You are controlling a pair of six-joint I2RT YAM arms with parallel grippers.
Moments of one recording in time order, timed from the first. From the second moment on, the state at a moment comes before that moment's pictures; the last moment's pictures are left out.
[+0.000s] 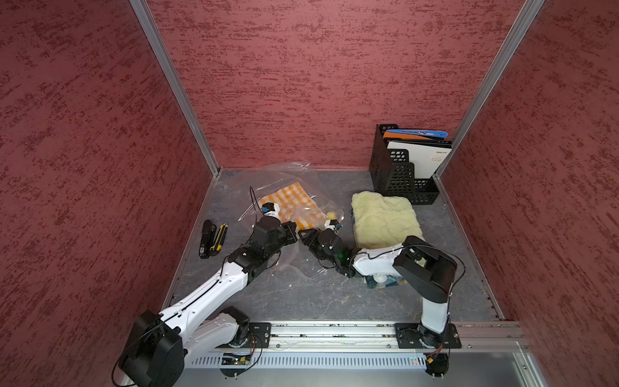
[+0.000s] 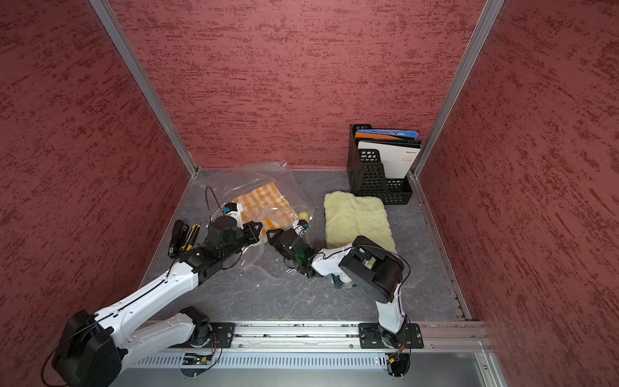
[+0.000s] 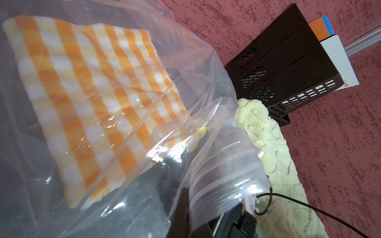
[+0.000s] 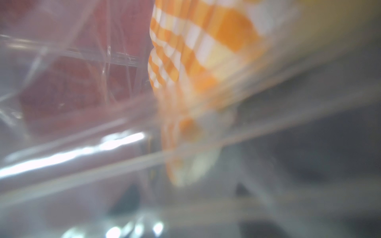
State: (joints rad) left arm -0.52 1.03 0.62 -0.06 -0.04 -0.76; right arm 0.95 1.93 0.94 0.55 0.14 1.45
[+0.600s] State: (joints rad) left arm -0.53 1.02 0.62 -0.07 -0.02 -0.76; right arm 0.91 2.10 1.11 0.55 0.15 1.50
